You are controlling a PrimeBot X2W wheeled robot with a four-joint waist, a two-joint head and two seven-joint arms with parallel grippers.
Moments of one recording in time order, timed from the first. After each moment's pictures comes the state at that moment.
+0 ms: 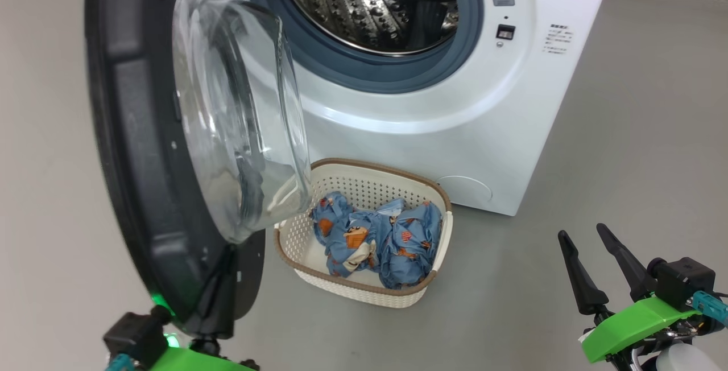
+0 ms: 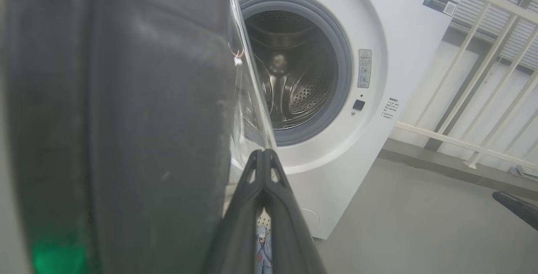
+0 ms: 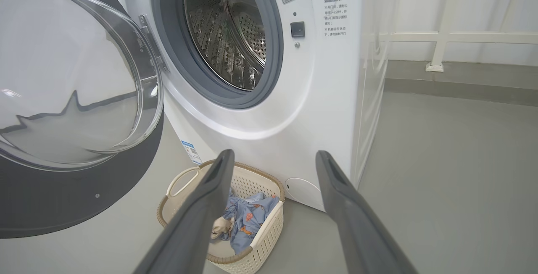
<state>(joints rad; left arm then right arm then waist) -0.10 0.07 -0.20 0.22 -0.45 -0.09 -0.25 -0.11 -0.29 0.21 0.32 0.47 0.13 -0.25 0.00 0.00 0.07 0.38</state>
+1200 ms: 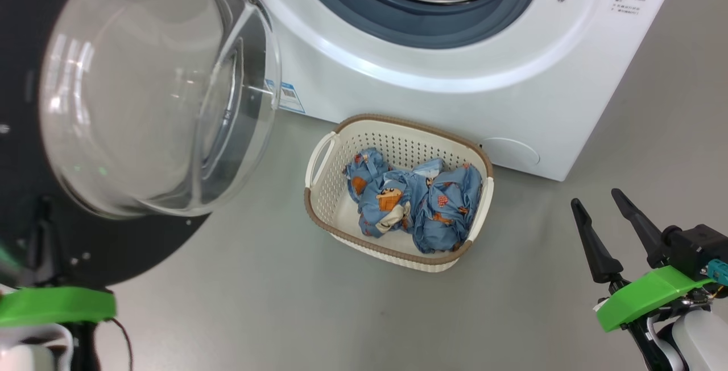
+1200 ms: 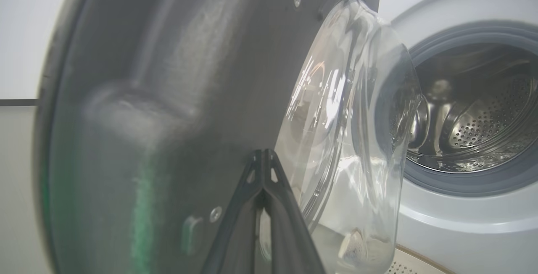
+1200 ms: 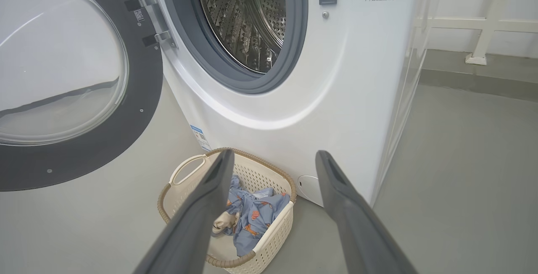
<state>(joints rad) -0.32 0.15 0.22 0.43 -0.38 -0.07 -0.25 -0.20 -0.35 0.23 0.33 0.46 0.13 -0.25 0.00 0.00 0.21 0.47</state>
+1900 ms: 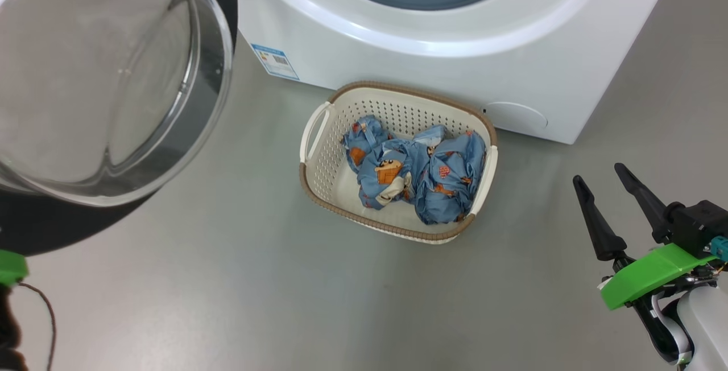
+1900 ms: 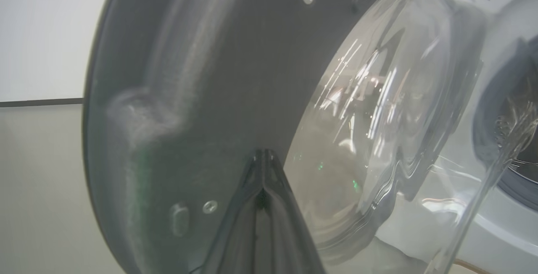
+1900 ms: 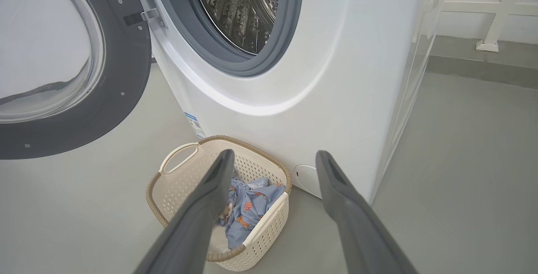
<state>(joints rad) -0.57 0.25 0.43 0.75 -0.28 -0.10 -0.26 -0.27 -0.39 0.26 0.34 0.44 0.13 -0.25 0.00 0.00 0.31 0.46</state>
